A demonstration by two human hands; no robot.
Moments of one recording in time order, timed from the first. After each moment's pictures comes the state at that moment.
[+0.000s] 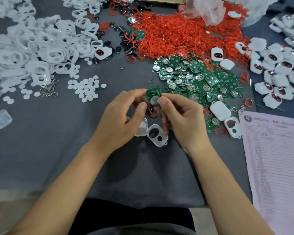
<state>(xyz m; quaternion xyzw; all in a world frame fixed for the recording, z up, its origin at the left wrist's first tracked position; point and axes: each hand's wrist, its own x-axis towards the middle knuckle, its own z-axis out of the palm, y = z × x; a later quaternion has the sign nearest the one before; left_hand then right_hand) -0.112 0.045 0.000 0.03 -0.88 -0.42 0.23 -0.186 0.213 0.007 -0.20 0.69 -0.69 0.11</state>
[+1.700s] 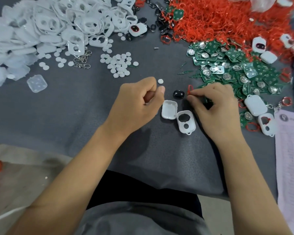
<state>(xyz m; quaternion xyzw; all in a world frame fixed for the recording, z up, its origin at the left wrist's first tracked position) -0.083 0.029 -0.001 0.09 -0.87 -0.40 0.29 -0.197 0.224 -0.007 -0.34 0.87 -0.36 -0.07</state>
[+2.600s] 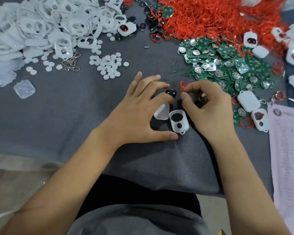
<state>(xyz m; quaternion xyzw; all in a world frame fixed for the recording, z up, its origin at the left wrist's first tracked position) -0.086 0.034 -0.007 -0.08 -0.97 -0.19 0.11 -0.190 0.223 -0.004 -0.30 0.85 -0.43 -0.05</state>
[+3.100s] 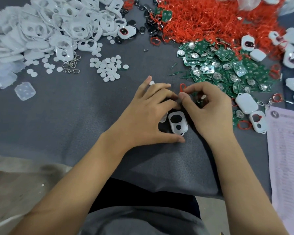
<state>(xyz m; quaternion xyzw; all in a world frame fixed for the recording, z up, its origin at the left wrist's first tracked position) -0.093 0.049 -0.004 -0.09 -0.97 -0.20 0.13 -0.191 0.221 -0.001 -0.27 0.85 -0.45 -0.04</state>
